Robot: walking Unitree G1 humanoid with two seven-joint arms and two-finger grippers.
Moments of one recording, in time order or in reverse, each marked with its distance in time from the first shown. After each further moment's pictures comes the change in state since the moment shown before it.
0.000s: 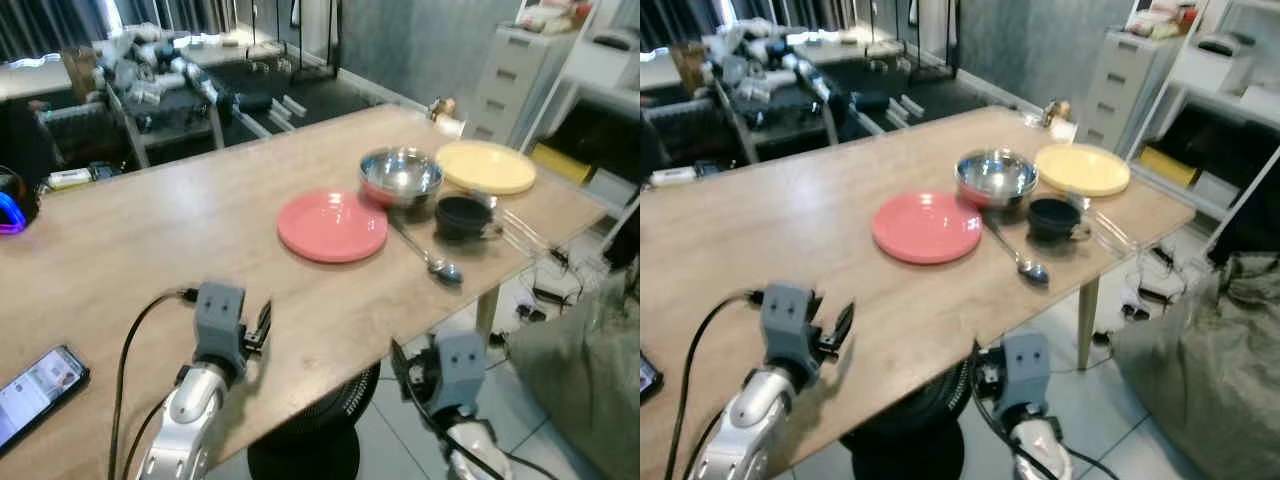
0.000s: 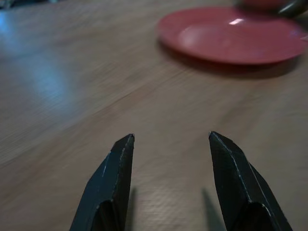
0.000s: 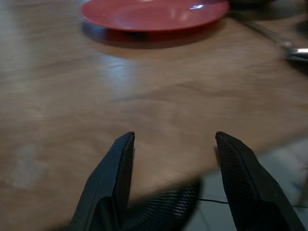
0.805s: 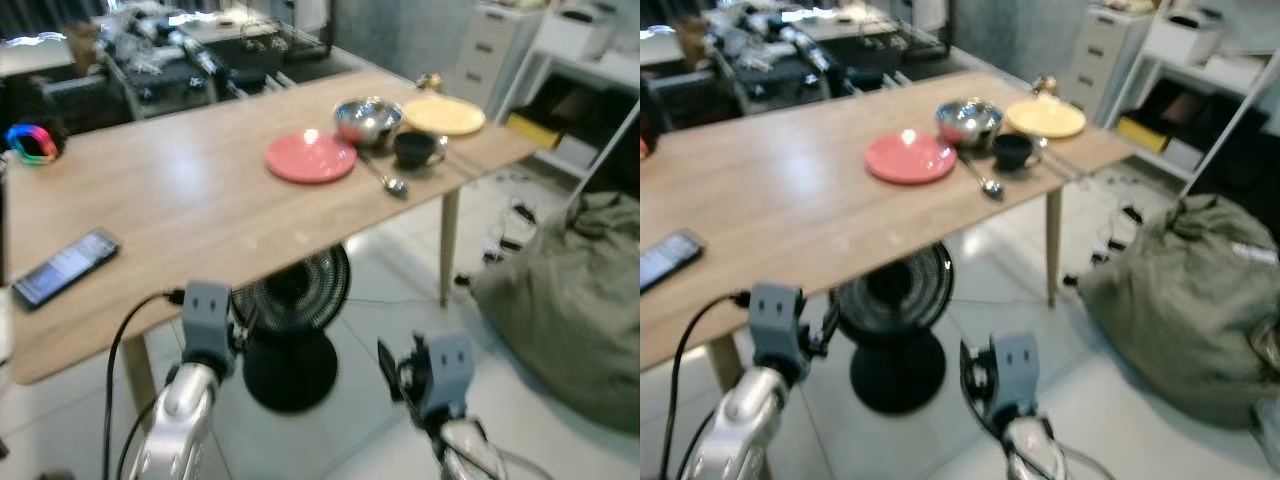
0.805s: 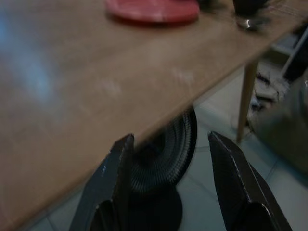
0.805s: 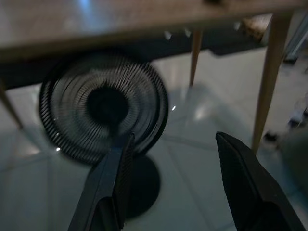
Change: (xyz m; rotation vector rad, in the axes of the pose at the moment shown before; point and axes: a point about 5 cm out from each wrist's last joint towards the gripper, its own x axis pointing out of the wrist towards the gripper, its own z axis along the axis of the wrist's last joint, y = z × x) left arm 0.004 -0.007 0.000 -0.021 0.002 -0.003; right arm -0.004 -0.015 -0.005 -0.025 0.030 -0.029
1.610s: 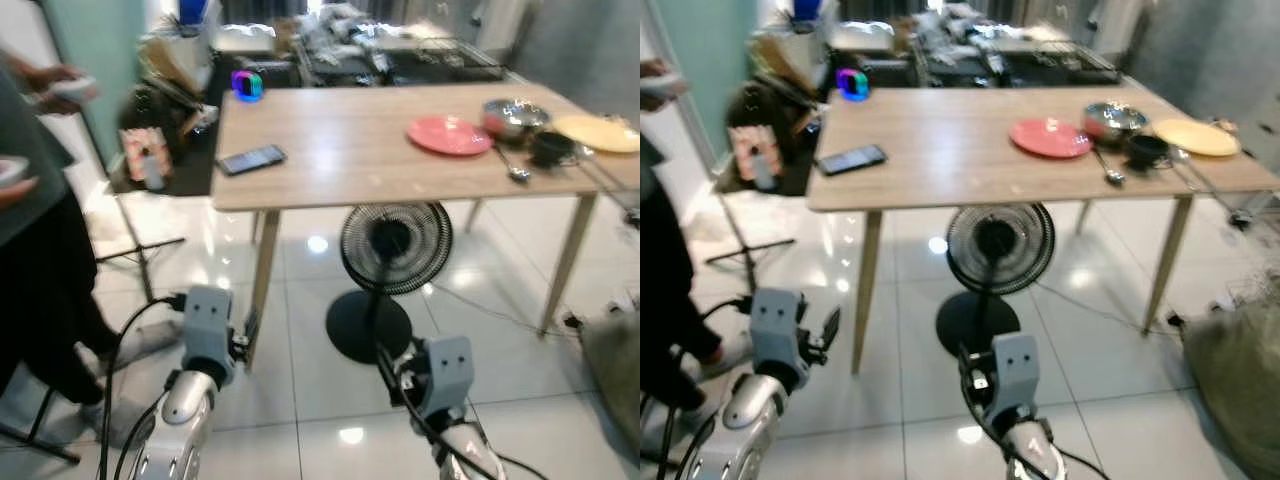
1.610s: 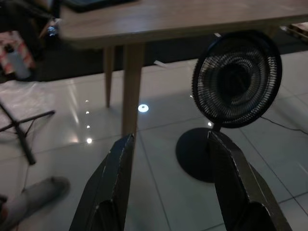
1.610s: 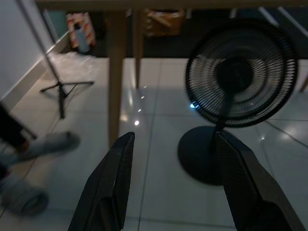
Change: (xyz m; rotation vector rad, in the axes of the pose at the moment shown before) left arm -0.004 0.015 -0.005 0.012 0.015 0.054; right arm 0.000 0.016 0.000 0.039 -0.003 0.072
